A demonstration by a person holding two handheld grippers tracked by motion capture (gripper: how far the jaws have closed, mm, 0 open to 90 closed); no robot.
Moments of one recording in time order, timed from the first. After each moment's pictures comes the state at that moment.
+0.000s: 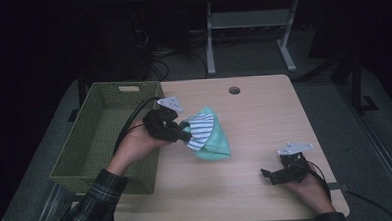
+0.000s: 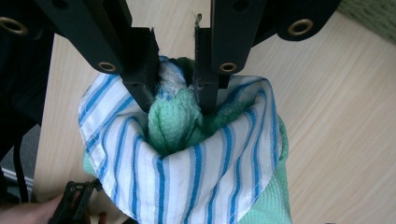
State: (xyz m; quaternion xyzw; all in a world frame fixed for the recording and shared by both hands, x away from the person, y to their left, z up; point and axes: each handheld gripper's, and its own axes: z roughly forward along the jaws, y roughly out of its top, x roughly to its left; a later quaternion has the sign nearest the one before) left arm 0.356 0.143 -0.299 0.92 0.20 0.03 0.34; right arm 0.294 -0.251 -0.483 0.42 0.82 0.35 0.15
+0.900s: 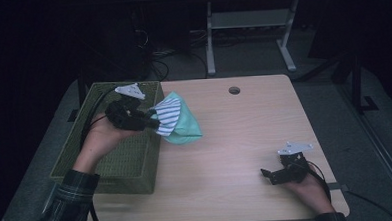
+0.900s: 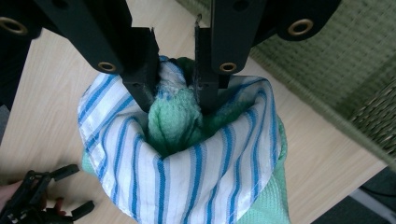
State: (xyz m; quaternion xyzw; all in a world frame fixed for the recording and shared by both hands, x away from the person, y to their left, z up) left arm 0.360 0.219 -0.268 0.90 0.27 0.08 0.34; right arm 0.294 -0.251 -0.483 0.42 0.82 0.35 0.15
